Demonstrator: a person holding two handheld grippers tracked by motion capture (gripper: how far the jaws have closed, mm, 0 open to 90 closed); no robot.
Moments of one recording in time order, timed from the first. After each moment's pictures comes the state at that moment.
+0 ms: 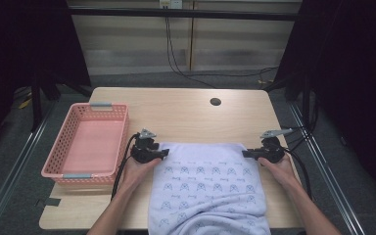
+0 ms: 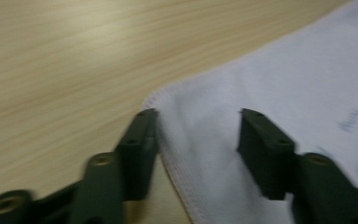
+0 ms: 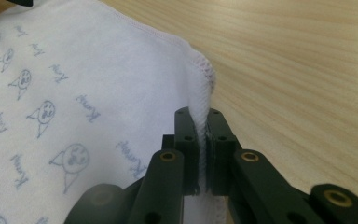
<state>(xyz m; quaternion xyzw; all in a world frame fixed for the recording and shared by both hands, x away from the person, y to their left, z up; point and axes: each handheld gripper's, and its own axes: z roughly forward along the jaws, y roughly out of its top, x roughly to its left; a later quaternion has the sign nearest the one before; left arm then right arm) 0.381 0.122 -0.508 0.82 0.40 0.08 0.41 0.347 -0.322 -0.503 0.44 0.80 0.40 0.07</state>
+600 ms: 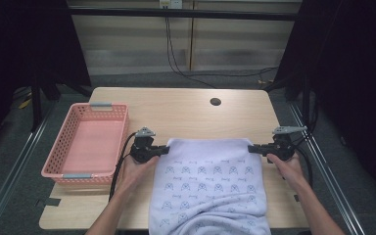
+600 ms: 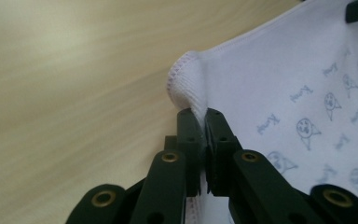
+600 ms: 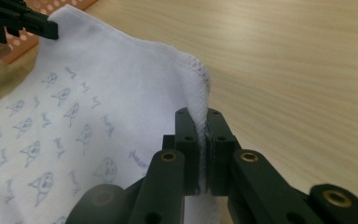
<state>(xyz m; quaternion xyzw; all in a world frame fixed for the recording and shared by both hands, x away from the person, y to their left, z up) 0.369 0.124 -0.474 0.81 0.36 0.05 0.46 0.336 -0.341 -0.472 0.44 0.77 0.46 0.06</state>
